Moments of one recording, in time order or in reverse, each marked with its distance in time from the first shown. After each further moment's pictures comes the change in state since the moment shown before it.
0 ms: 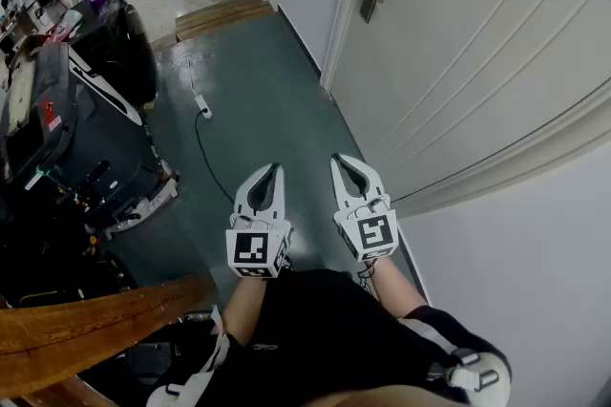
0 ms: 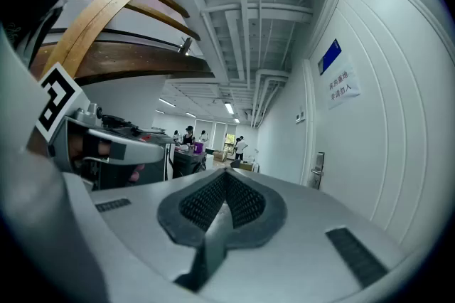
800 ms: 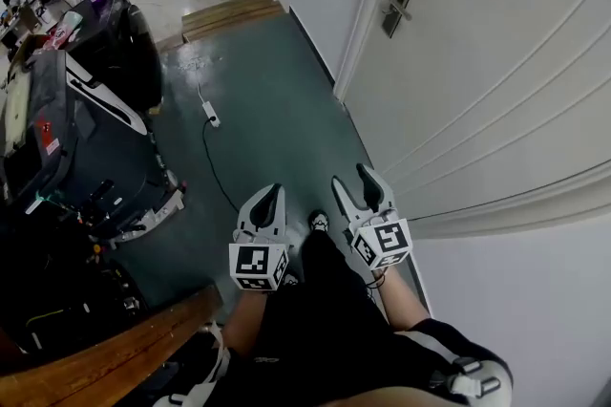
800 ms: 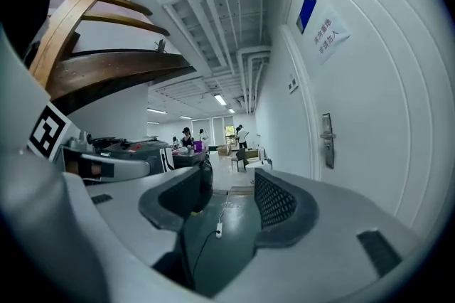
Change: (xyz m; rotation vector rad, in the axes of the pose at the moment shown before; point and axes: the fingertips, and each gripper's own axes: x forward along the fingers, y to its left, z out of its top) left arm 0.056 0.082 -0.055 -0.061 0.139 0.034; right arm 0.095 -0.026 -0.060 0.265 0.070 0.037
